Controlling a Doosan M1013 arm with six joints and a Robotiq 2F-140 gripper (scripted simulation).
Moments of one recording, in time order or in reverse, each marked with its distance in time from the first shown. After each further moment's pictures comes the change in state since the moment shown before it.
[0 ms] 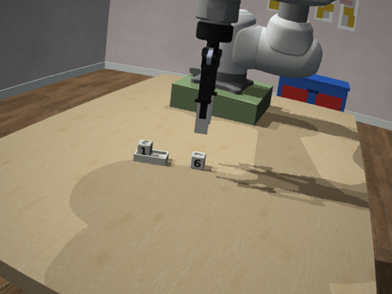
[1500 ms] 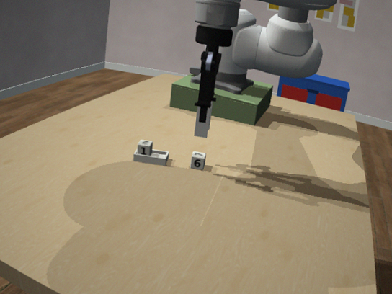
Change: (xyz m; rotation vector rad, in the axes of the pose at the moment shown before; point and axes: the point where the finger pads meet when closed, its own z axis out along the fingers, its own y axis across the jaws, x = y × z) arm 0.000 0.000 0.009 0.000 0.000 0.000
